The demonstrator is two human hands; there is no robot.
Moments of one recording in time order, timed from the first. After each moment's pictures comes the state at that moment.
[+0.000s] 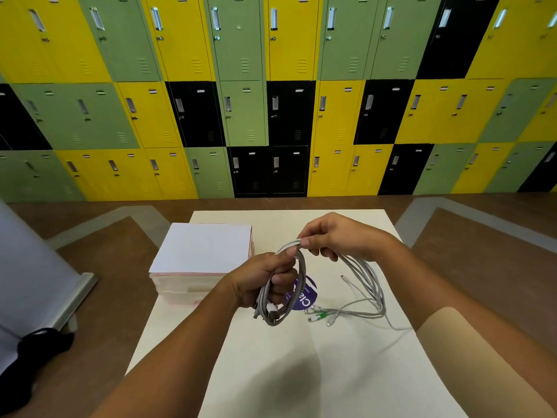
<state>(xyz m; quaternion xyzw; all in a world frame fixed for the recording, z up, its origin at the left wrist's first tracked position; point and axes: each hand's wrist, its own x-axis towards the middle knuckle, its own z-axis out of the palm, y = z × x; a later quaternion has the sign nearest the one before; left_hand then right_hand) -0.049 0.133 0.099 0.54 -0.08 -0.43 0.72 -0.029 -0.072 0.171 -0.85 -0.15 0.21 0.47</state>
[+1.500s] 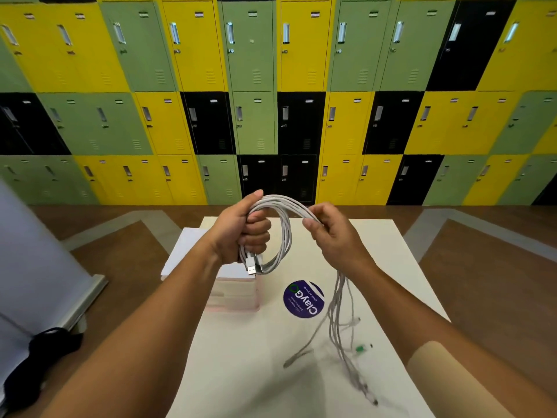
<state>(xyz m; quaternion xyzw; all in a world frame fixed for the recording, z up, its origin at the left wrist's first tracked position) -0.016 0.178 0.177 0.50 -0.10 -0.30 0.80 -0.041 -0.040 0.151 -0.82 -0.15 -0.11 0.54</state>
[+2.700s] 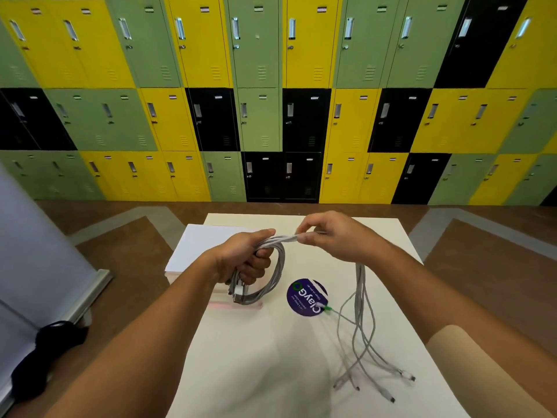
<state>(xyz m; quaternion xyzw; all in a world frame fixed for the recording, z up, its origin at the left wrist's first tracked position) -0.027 0.186 0.144 0.69 0.01 -0.37 0.62 -0.033 -0.045 0.183 -0.92 -0.21 0.06 0.33</state>
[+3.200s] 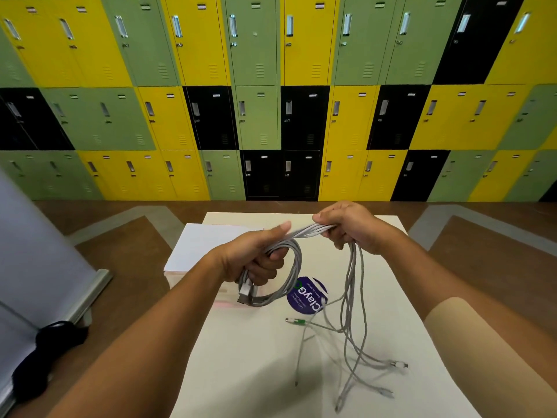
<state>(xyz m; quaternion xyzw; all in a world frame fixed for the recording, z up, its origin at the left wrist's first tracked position) -0.032 0.173 0.152 0.64 -0.11 -0.42 0.64 -0.014 -0.065 0.184 -0.79 -0.12 0.19 0.57</state>
